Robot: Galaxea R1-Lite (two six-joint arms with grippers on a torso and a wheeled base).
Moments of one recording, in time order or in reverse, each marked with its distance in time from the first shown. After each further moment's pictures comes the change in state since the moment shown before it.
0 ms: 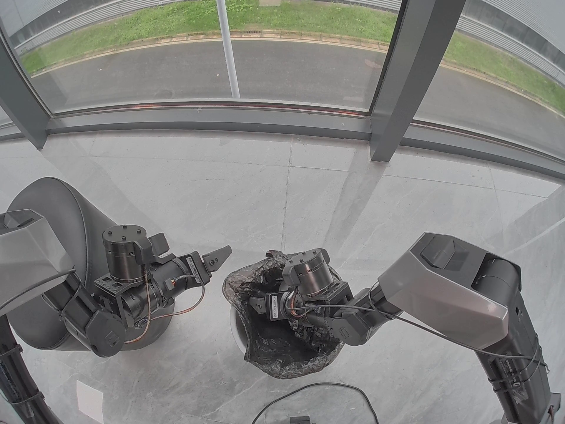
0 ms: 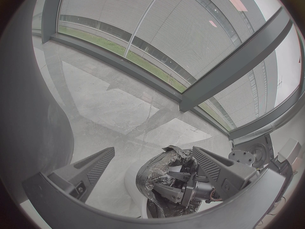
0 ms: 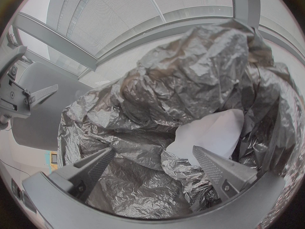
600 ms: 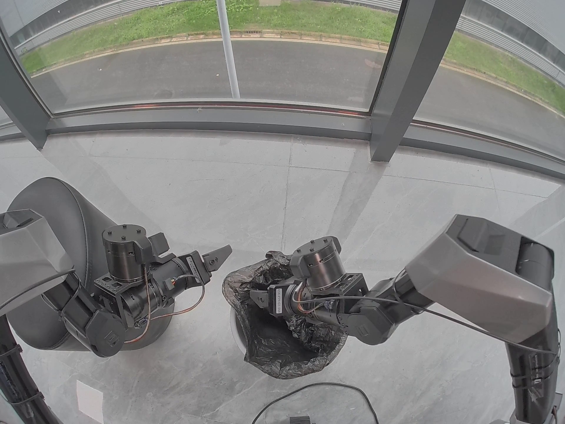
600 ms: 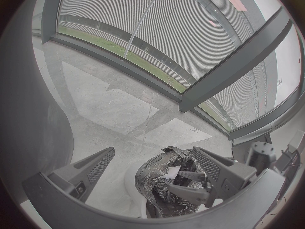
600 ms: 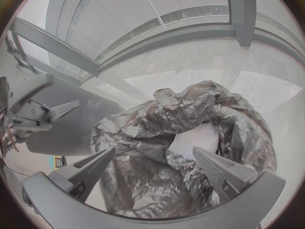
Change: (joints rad) left arm -0.001 -0.002 0.000 0.000 0.000 0.000; right arm 0.021 -0.153 0.128 0.001 -0.010 0.044
